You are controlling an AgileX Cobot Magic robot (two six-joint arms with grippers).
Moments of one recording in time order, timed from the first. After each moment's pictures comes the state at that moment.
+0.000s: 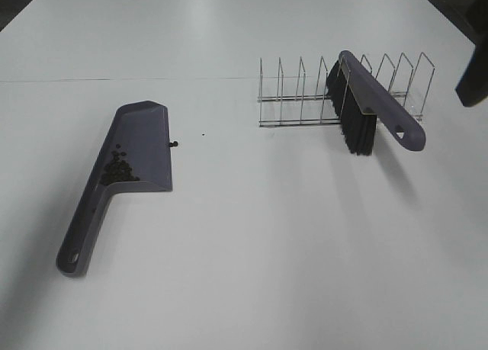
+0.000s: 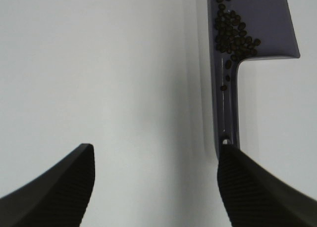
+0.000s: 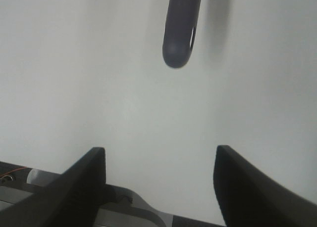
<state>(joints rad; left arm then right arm) -0.14 1.35 -1.12 0.02 1.03 -0.08 0.08 1.31 -1.16 0.12 1.22 -0.04</state>
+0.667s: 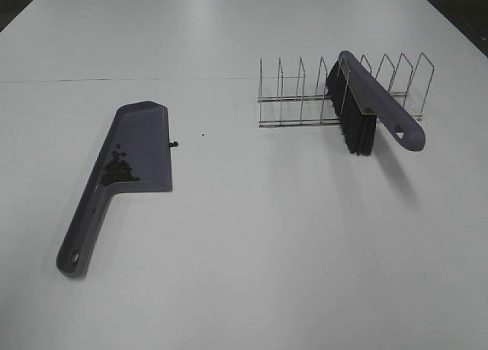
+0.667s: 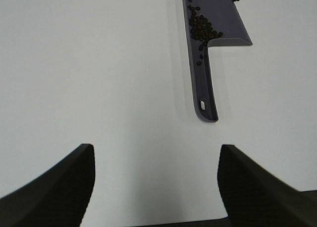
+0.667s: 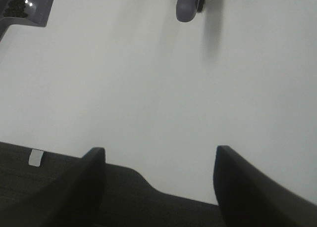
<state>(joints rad) -0.11 0.47 -0.62 -0.05 1.04 -0.06 0.08 0.44 -0.74 0.12 1.23 -0.04</state>
